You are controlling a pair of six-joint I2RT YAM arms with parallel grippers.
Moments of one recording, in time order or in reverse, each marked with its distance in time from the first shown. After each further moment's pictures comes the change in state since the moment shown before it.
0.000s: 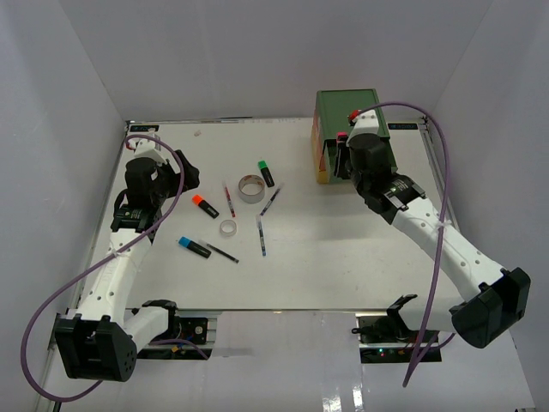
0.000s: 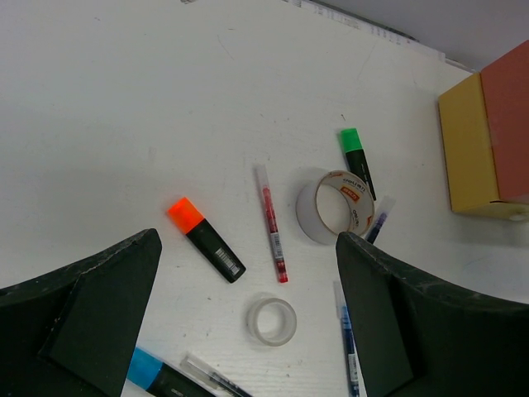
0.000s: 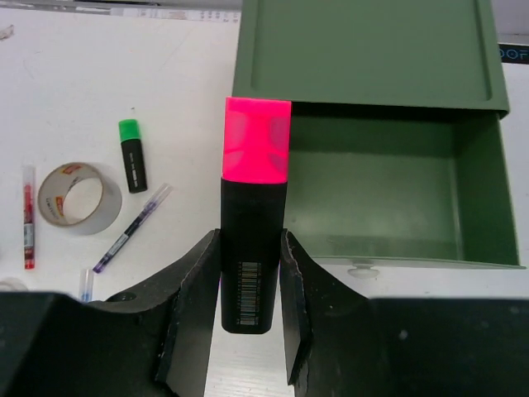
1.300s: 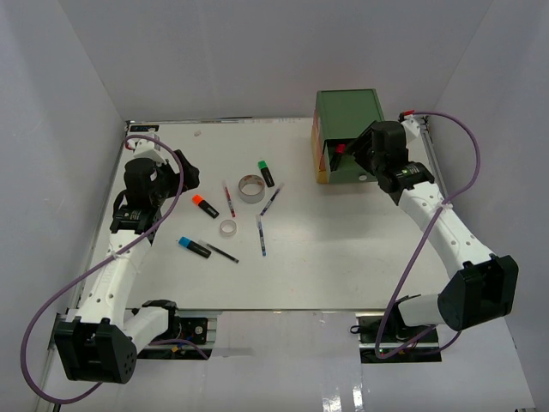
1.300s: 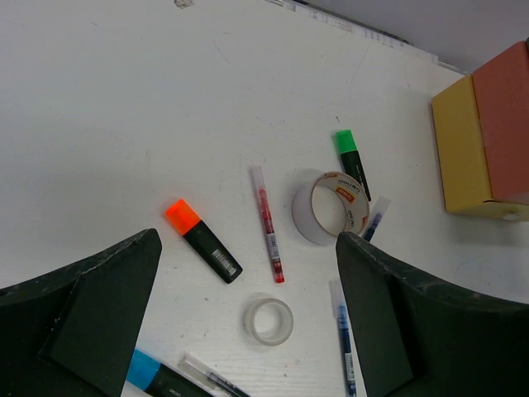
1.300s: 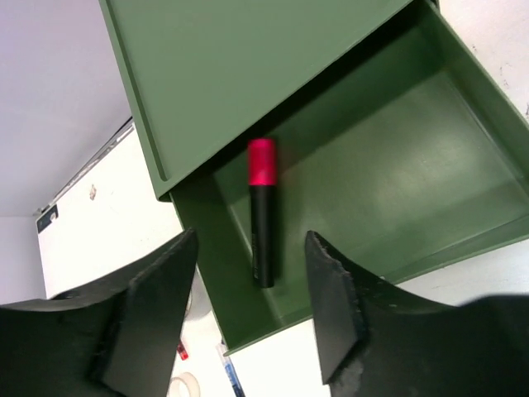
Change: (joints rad) left arm 0.000 -0.011 0.000 0.000 0.008 -0.002; right arm -0.273 0.097 0.019 -0.013 -0.117 0.640
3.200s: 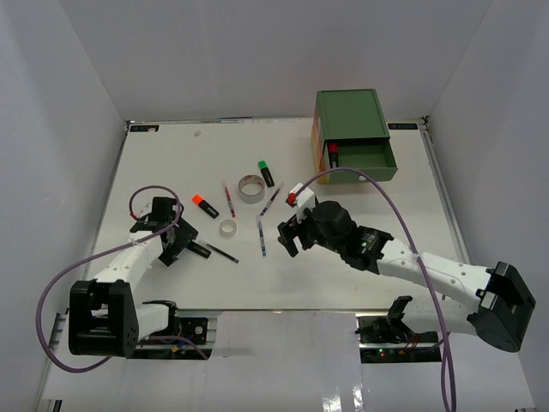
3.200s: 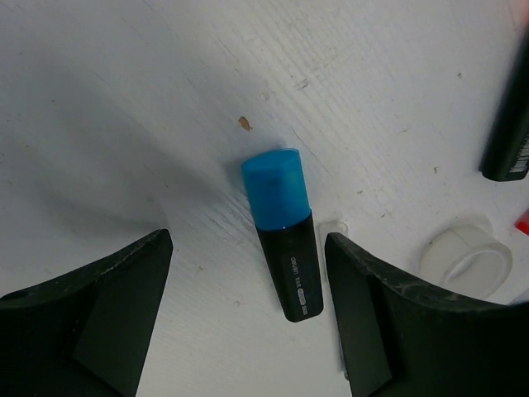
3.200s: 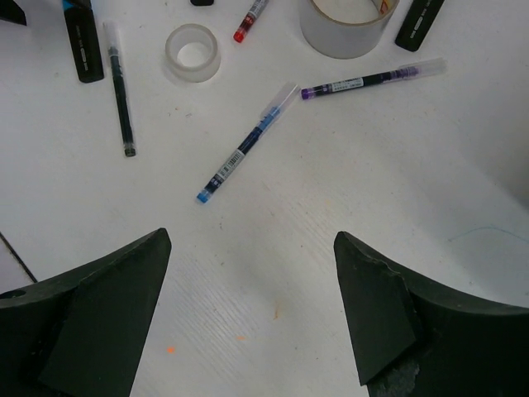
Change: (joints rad) left arm 0.013 0.147 -0.288 -0.343 -0.208 -0.524; right arm 0.647 -0.185 -0.456 0.273 -0.196 -0.769
